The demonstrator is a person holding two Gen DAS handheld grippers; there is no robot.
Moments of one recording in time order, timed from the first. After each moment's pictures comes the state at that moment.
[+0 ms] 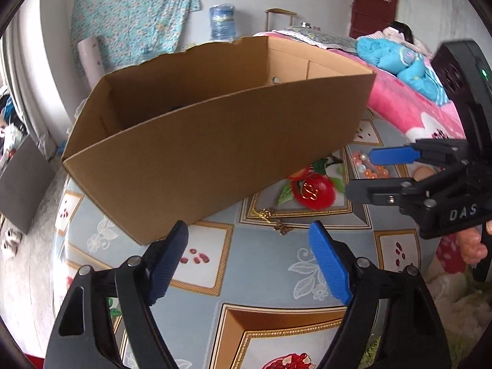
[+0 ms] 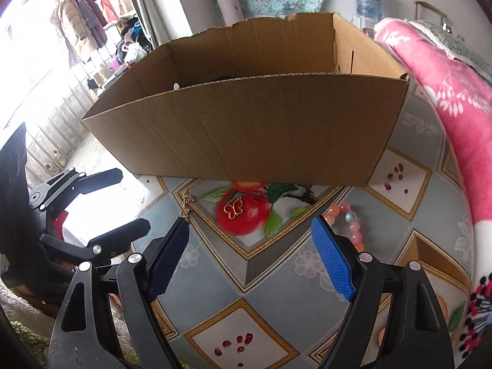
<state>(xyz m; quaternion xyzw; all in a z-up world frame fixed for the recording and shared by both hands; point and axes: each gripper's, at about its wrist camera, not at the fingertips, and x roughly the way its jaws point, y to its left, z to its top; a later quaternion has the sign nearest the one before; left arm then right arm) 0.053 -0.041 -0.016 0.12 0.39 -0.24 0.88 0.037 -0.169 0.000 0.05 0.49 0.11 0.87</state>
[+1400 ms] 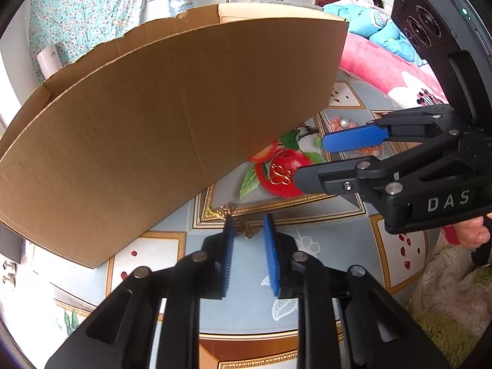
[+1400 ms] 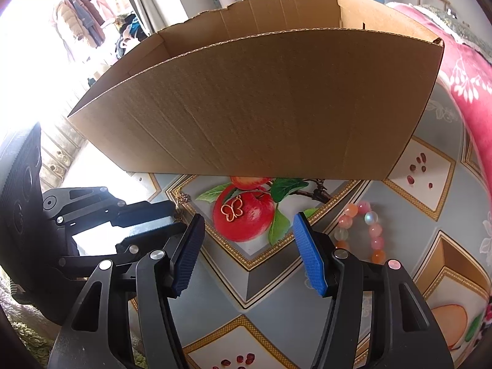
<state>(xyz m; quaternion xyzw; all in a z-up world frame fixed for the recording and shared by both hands) 0.073 -0.082 -0.049 0.17 0.42 -0.30 0.84 0.046 -0.169 -0.025 0.07 0.50 0.12 0.85</state>
